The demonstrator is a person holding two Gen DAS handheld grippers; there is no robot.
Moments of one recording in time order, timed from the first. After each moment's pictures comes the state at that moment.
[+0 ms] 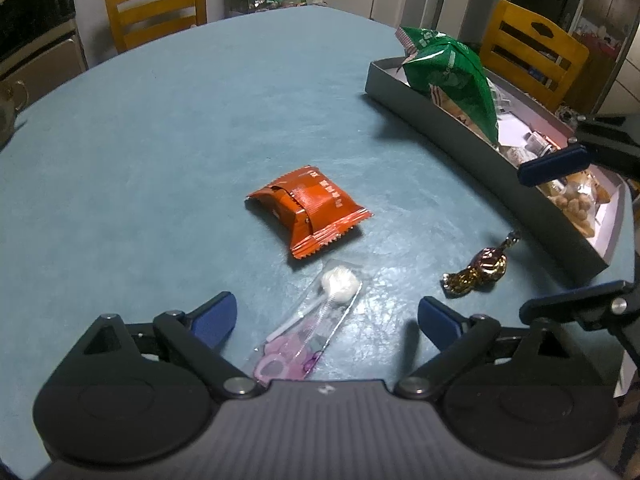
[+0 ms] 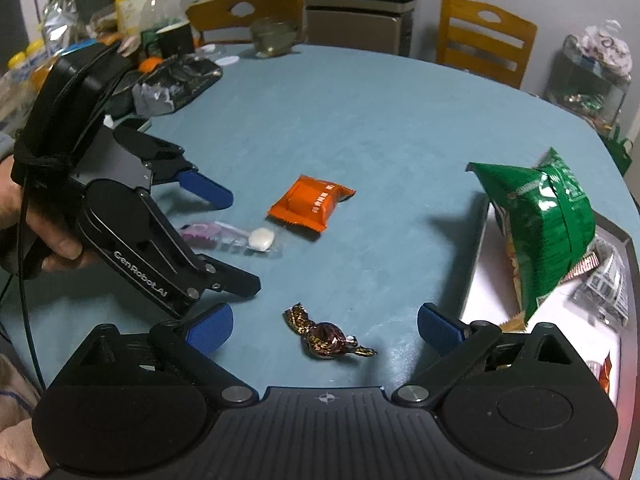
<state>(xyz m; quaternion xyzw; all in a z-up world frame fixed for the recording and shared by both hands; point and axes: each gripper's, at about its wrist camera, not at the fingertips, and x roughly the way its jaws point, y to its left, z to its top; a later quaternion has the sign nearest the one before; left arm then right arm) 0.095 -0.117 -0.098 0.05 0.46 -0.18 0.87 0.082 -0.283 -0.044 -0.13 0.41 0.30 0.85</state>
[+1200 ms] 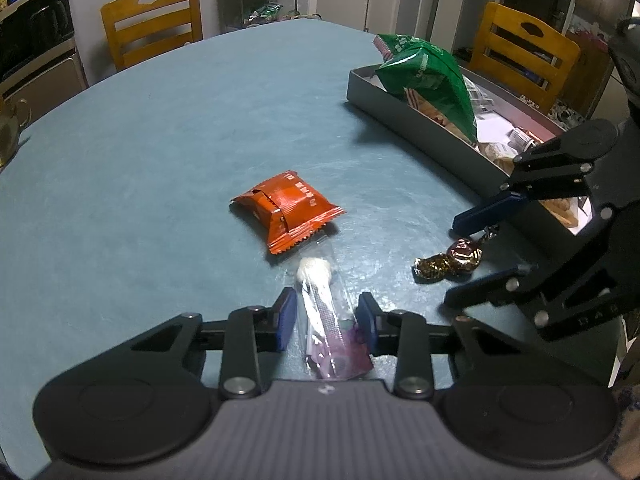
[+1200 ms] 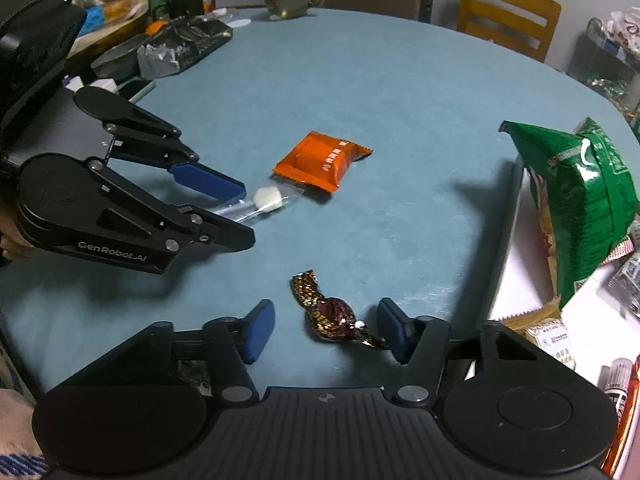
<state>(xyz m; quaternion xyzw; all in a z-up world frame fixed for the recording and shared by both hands) 0.074 -0.128 -0.093 0.07 0.44 -0.18 0.88 0.096 -0.278 -0.074 -0.15 0.45 0.31 0.82</state>
